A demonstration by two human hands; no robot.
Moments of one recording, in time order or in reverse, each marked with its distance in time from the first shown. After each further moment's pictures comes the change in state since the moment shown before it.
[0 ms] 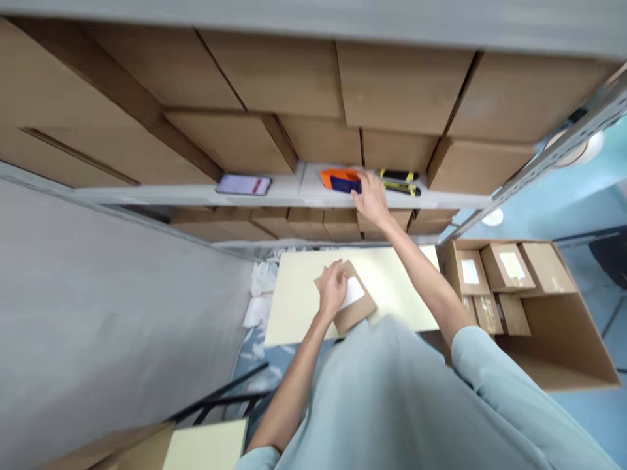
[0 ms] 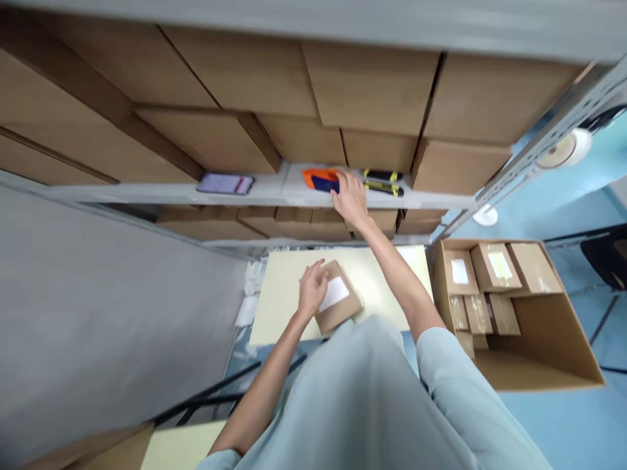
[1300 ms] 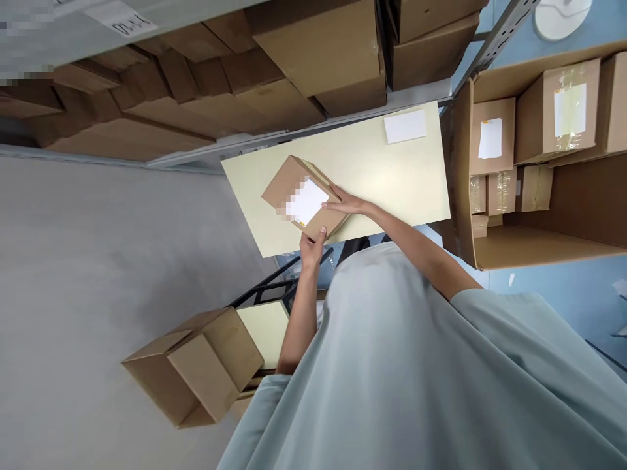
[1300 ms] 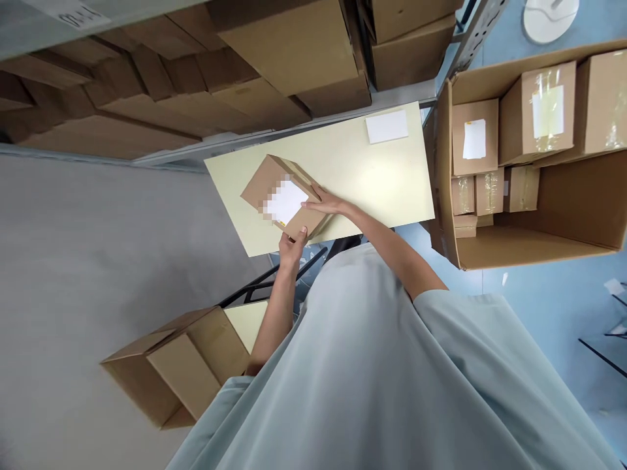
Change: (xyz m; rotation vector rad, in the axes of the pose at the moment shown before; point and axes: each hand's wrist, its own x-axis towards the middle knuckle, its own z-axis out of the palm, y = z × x) left_hand -0.173 -0.053 0.034 -0.124 -0.141 -0.877; right_hand -0.319 0.043 0.171 0.961 -0.728 0.688
